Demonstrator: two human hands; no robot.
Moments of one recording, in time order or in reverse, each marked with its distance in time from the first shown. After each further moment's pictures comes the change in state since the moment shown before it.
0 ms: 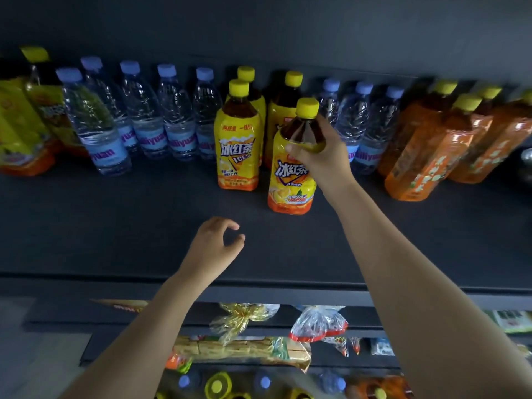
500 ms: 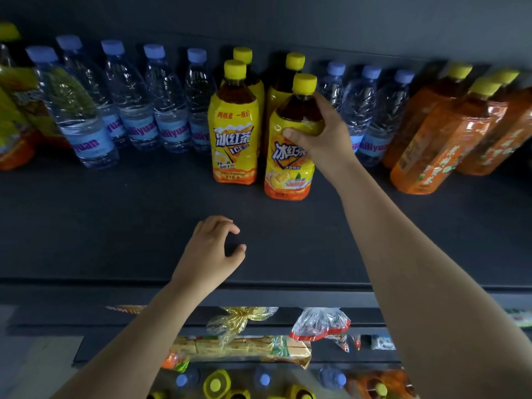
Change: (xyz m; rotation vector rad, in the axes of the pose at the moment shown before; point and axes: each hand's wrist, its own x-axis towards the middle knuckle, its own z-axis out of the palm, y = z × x) left_hand -0.008 -0.009 0.009 0.165 0.045 0.129; right_hand 0.026 0.016 0.007 -0.055 -0.039 -0.051
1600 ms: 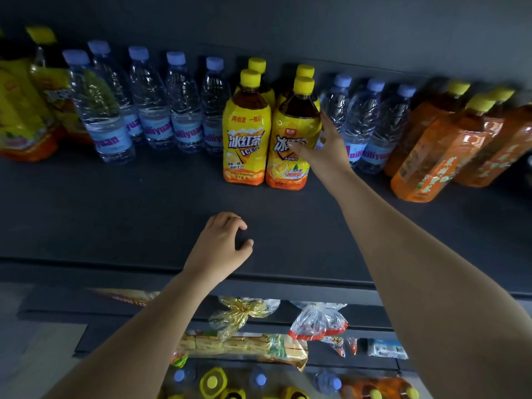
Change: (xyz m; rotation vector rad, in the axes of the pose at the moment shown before) left_hand -0.001 0.001 0.001 0.011 -0.013 0.014; right_hand -0.013 -0.007 0.006 -0.056 -0.017 0.112
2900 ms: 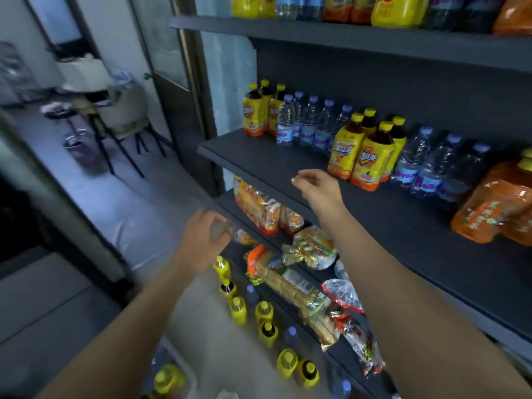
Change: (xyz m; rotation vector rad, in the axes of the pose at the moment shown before) left_hand -0.324 0.217 -0.124 0.042 0.575 -0.693; right_hand -0.270 -0.099 -0.098 0.397 -0.691 -0.085
